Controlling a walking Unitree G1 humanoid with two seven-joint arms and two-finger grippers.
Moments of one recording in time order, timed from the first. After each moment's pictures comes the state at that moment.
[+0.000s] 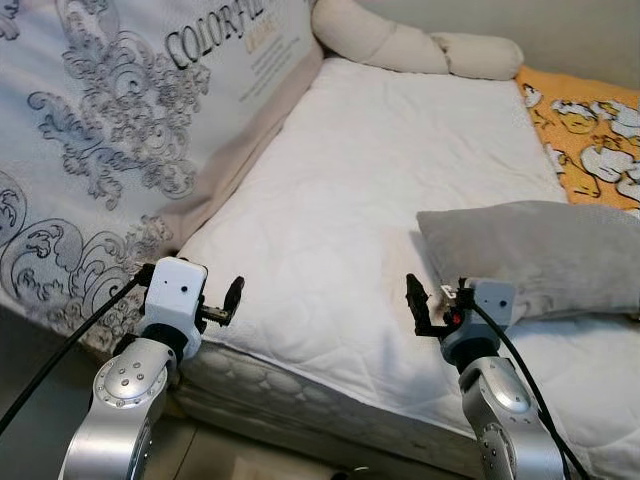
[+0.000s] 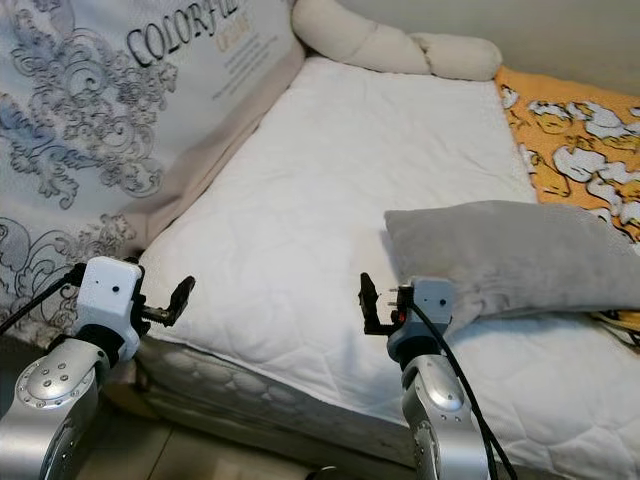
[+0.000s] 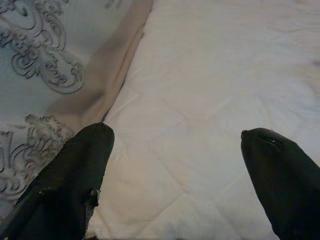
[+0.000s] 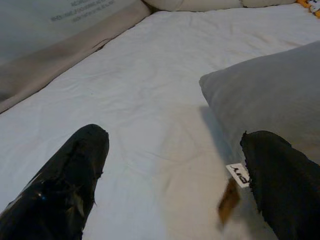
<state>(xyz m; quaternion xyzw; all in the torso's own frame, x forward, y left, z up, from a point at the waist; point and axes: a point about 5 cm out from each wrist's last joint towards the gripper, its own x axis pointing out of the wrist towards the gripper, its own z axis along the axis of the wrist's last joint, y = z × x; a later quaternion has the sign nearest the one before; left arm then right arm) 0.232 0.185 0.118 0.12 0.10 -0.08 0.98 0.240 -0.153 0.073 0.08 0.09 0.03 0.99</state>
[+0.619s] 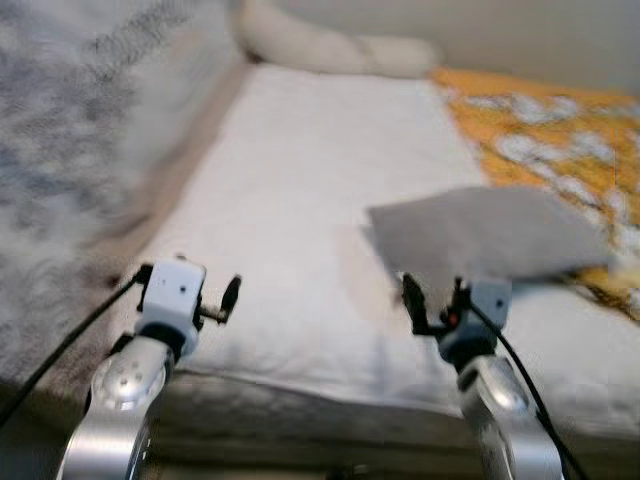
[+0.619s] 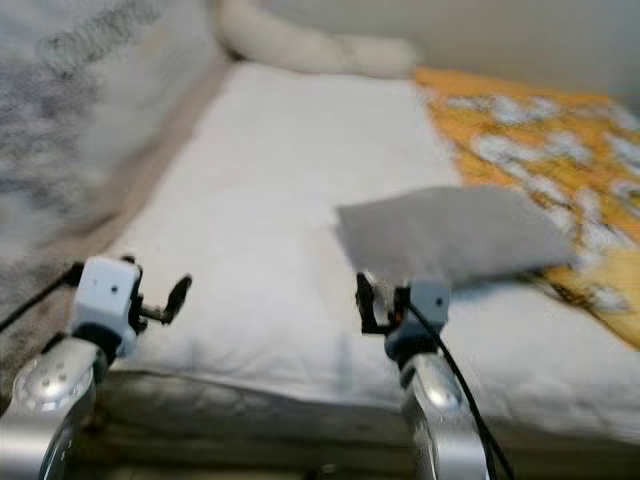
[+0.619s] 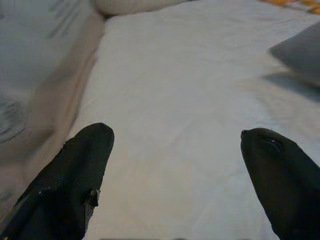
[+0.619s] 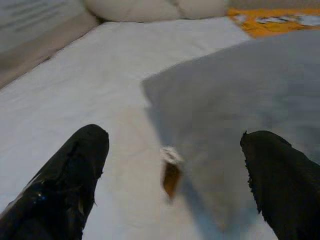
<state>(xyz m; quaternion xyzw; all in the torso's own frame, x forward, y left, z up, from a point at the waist) 0.234 0.187 0.120 0.14 0.10 -0.08 0.98 0.241 -0.152 0.074 0.08 0.08 0.04 0.99</state>
